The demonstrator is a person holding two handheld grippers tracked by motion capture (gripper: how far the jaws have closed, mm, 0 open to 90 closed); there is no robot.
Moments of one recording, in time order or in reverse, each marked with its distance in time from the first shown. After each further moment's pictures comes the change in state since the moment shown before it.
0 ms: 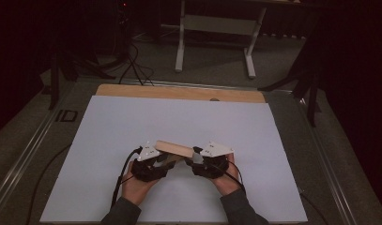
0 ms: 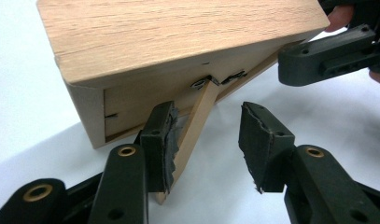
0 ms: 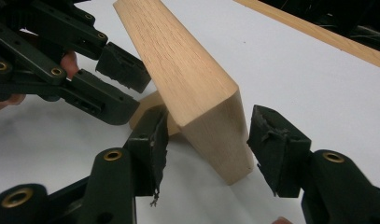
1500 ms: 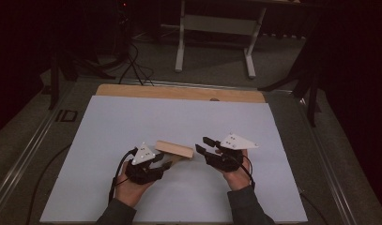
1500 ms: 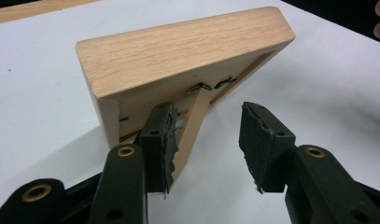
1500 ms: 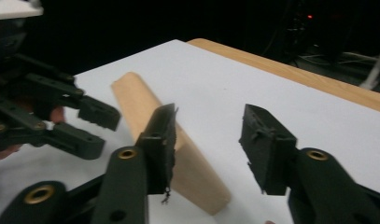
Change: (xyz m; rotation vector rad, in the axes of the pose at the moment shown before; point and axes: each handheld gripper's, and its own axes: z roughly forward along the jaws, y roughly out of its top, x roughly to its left) left arm -0.007 0.006 -0.024 -0.016 0.026 0.053; right arm -0.026 0.012 -0.037 -0.185 -0.005 0.126
